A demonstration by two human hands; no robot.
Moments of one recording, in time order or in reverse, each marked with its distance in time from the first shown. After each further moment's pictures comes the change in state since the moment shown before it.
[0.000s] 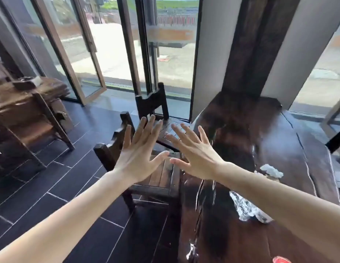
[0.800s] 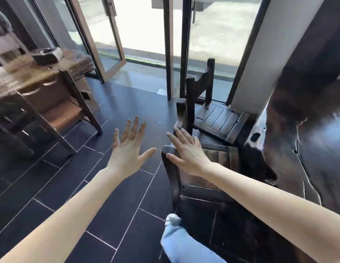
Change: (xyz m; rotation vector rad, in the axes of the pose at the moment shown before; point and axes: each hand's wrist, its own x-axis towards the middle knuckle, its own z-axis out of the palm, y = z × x) left_hand 0.013 -0.447 0.026 -0.036 -0.190 -0.256; right_hand 0.363 -0.183 0.218 0.321 -0.199 0.213
